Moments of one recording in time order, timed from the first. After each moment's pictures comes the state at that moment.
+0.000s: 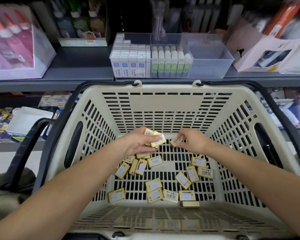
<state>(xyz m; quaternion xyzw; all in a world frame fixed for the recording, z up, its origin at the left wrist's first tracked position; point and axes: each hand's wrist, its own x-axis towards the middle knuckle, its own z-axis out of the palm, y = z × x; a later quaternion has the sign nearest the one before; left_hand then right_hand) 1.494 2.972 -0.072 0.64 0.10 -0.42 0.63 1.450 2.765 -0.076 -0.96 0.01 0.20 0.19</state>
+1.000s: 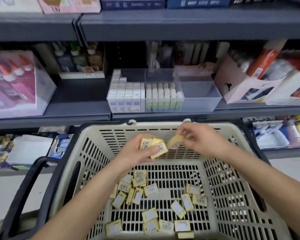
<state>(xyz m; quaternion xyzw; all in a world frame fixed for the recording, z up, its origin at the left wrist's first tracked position) 1.503 2.971 0.016 0.67 -0.05 -0.30 0.68 1.478 2.750 0.059 -0.94 -0.06 0.09 0.34</state>
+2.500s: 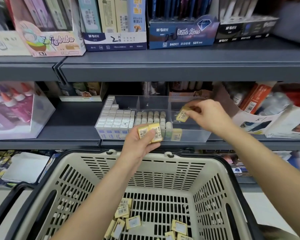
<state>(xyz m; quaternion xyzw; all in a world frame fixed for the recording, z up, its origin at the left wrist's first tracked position) 1.561 2.890 0.062 0.56 0.05 -0.14 0.82 1.588 2.676 0.119 -0.97 0.00 -0.09 0.21</state>
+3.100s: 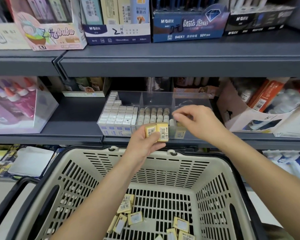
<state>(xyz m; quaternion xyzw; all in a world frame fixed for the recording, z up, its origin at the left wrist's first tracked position) 1.559 2.885 0.063 0.59 0.02 -0.16 0.79 1.574 2.705 0.106 -0.94 -0.12 -0.09 0.30</state>
